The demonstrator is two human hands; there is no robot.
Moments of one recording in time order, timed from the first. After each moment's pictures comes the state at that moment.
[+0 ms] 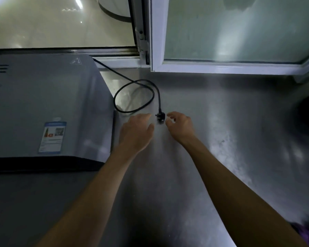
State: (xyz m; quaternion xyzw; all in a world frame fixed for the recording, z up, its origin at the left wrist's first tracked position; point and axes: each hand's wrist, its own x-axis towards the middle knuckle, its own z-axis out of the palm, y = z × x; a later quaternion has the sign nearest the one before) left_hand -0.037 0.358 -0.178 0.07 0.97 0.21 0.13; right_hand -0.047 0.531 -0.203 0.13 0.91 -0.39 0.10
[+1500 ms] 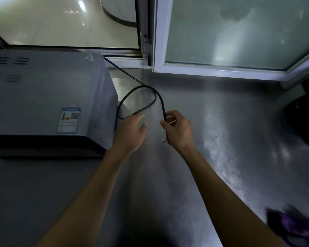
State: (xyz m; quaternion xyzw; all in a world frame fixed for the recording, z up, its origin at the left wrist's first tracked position) left_hand 0.007 0.336 -0.148 0.03 0.94 0.32 0.09; right_hand 0.020 0.511 -0.133 0.12 0.85 -0.52 0.01
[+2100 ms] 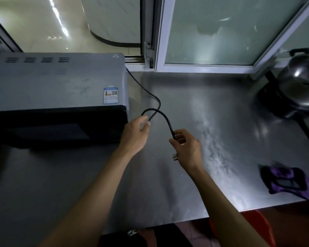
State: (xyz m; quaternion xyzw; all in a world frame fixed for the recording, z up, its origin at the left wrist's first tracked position) left_hand 0.125 0.257 -0.107 0.03 0.87 0.48 0.09; right_hand 0.208 0.431 -0.107 0.18 0.83 -0.52 -0.06
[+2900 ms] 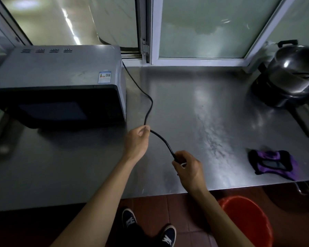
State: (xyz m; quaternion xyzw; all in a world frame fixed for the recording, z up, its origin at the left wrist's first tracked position) left_hand 0.257 0.299 -0.108 -0.07 0.85 0.52 0.07; right_hand 0.365 0.468 -0.145 0.12 0.87 -0.47 -0.04
